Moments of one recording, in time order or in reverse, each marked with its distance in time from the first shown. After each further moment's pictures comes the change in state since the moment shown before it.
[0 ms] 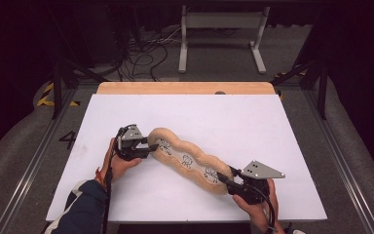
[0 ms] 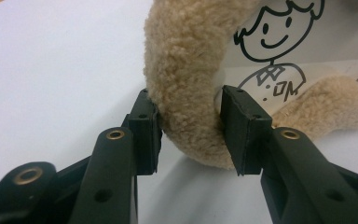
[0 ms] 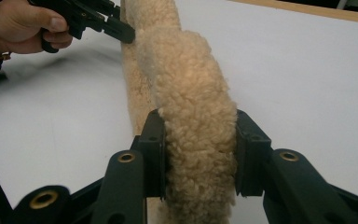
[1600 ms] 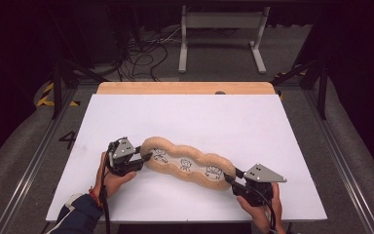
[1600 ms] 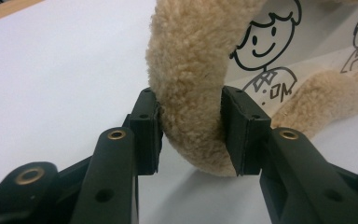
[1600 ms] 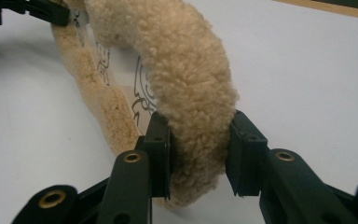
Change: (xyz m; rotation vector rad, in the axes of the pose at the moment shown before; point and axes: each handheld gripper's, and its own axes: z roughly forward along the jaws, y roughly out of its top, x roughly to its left) left arm -0.034 -0.024 -0.031 -0.048 0.103 -0.013; right arm -0.006 -0.014 -0.002 0.025 -0.113 -0.014
